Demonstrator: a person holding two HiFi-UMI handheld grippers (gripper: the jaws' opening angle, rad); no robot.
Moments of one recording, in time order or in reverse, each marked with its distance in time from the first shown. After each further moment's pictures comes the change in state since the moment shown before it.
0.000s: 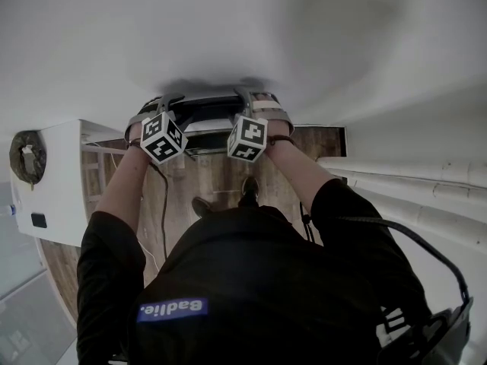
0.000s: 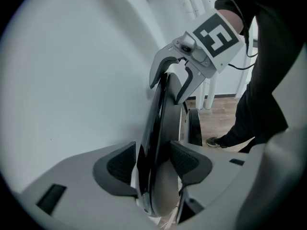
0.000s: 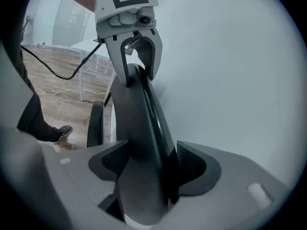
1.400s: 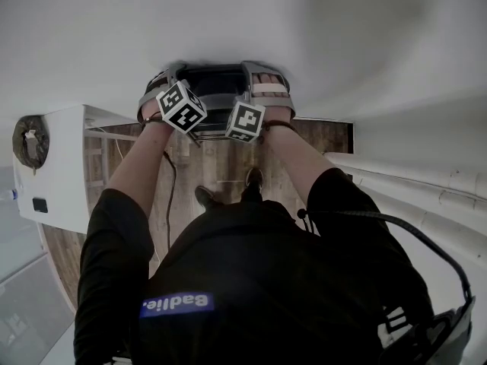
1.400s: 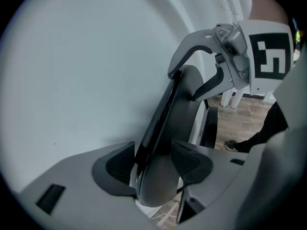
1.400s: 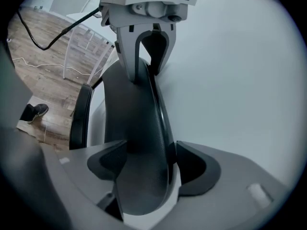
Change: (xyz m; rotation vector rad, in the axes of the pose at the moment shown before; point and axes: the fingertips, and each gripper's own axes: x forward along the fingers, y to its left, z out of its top) left arm 0.030 0.055 -0.005 -0.161 0.154 0.224; right arm 0.030 -0.042 -0.004 -0.153 0.085 -0.269
